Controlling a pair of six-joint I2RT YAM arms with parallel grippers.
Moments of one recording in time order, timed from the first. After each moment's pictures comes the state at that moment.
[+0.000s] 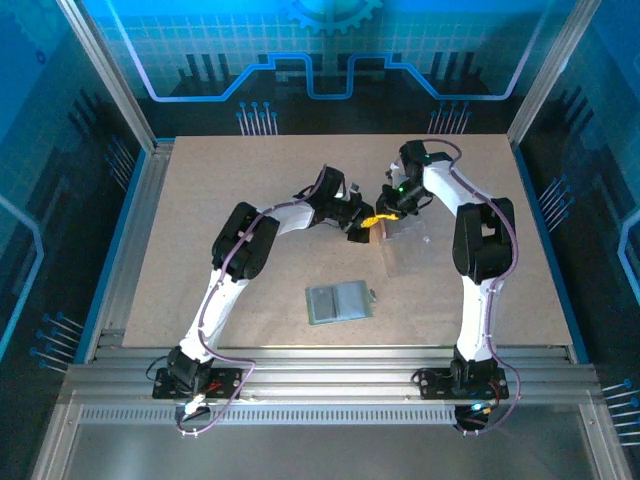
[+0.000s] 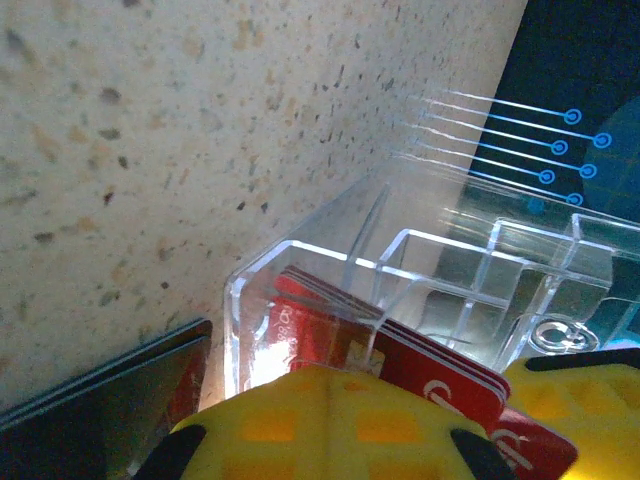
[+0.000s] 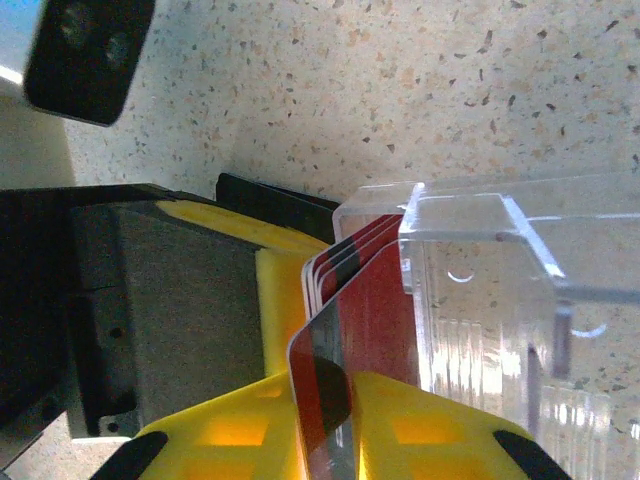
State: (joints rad) left arm -0.50 2.50 1.79 0.04 0.80 -1.21; right arm 0.18 2.12 1.72 -0.96 -0.42 0.26
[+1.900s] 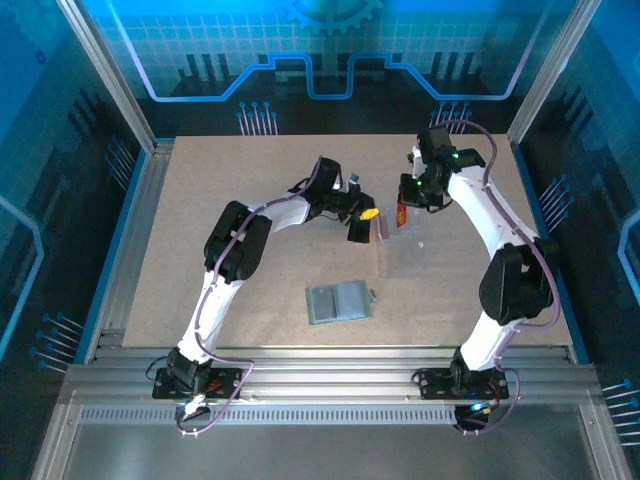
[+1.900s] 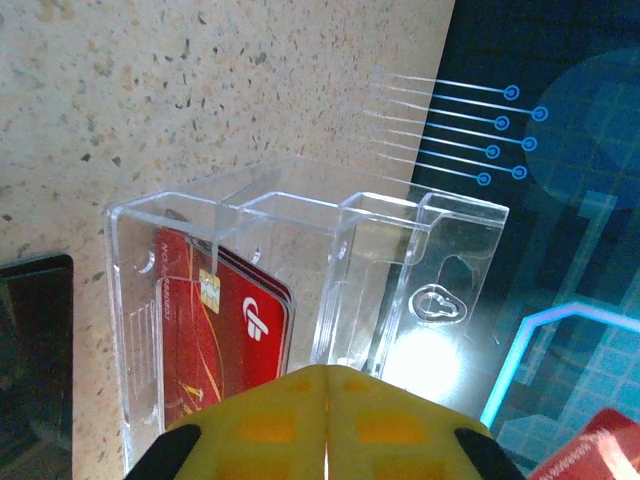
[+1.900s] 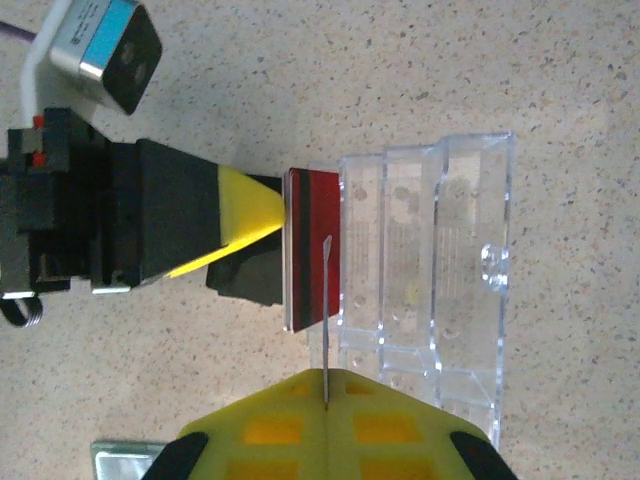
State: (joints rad) left arm -0.49 2.41 1.77 0.04 0.84 -1.21; right arm 0.20 1.72 1.58 -1.00 -0.16 0.29
